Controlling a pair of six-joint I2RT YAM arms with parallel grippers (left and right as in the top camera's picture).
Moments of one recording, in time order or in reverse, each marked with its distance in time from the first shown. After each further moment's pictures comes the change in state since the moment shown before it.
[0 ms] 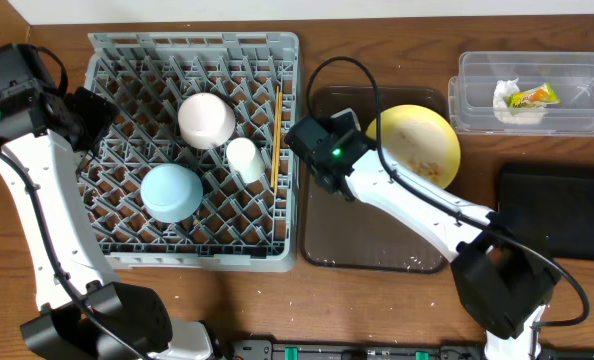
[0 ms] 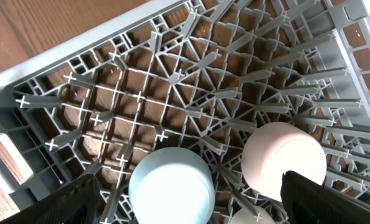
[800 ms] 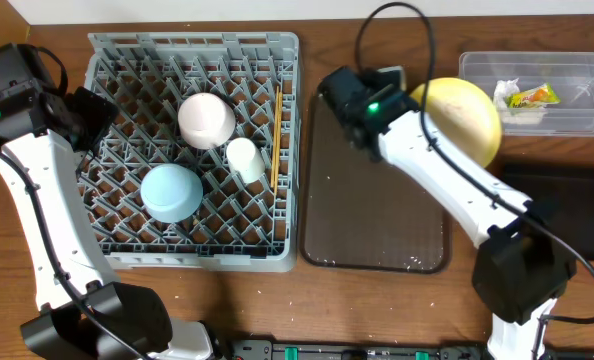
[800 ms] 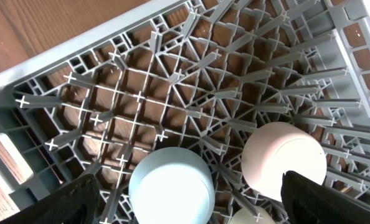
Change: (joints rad) left arm 0.000 0.000 0.000 0.000 0.000 0.000; right arm -0.177 0.002 0.168 -0.124 0.048 0.159
